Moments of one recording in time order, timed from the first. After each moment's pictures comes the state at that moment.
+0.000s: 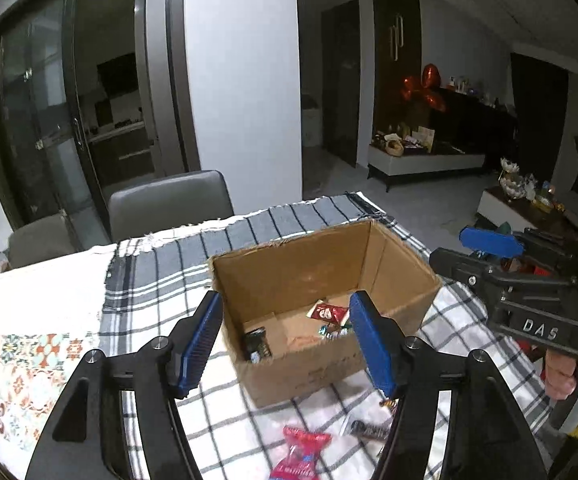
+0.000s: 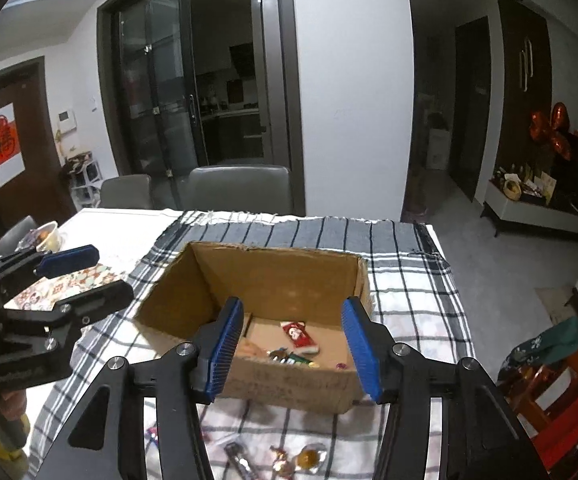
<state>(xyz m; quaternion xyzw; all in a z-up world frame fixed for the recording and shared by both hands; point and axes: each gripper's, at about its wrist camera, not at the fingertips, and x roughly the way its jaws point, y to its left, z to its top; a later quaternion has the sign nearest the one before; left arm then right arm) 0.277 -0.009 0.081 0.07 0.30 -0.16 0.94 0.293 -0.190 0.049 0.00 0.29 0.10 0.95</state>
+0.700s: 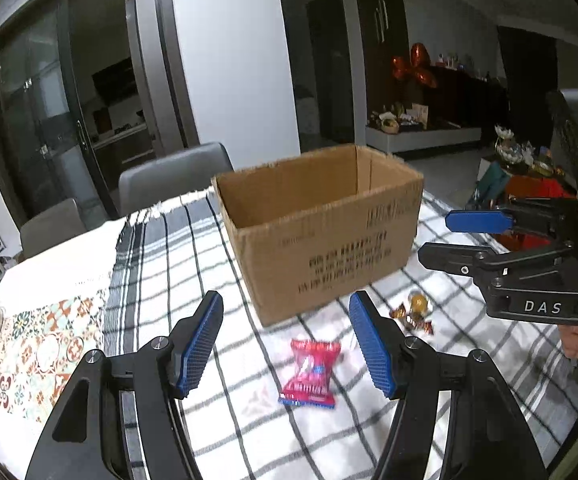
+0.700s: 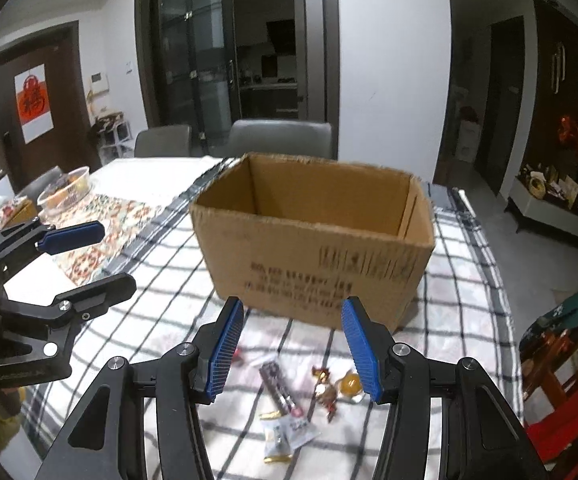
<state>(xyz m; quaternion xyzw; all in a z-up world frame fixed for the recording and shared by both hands) 0.197 0.011 0.013 0.11 0.30 -0.16 0.93 0.234 -0.159 -0.017 -0.03 0.33 0.16 0.93</state>
